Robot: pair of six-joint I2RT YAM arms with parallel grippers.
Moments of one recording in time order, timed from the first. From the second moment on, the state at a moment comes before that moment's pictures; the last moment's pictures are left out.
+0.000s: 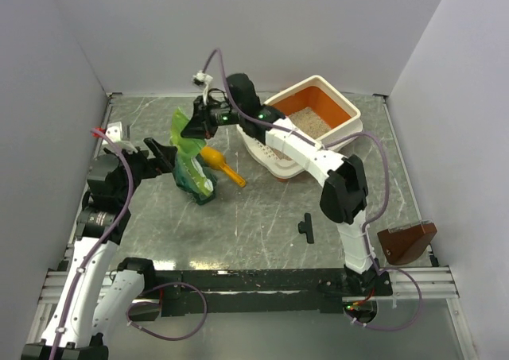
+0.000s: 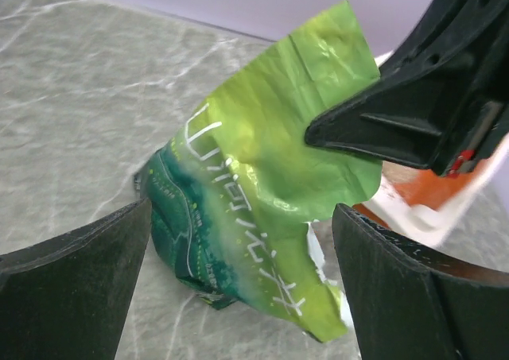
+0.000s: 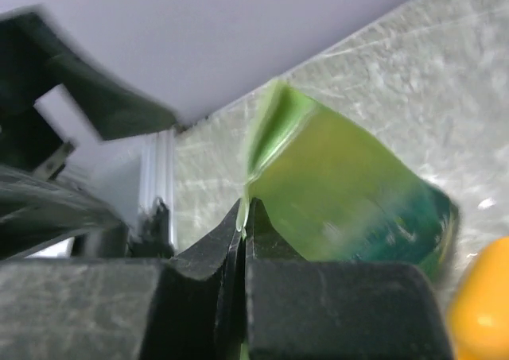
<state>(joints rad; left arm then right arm) -0.11 0.68 0.79 -0.27 0.07 -0.41 0.73 2.09 1.91 -0.02 -0.75 0.39</state>
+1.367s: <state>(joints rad) -0.35 0.56 0.75 -0.28 0.41 -0.19 0.90 1.52 1.85 -0.95 -0.56 -0.58</state>
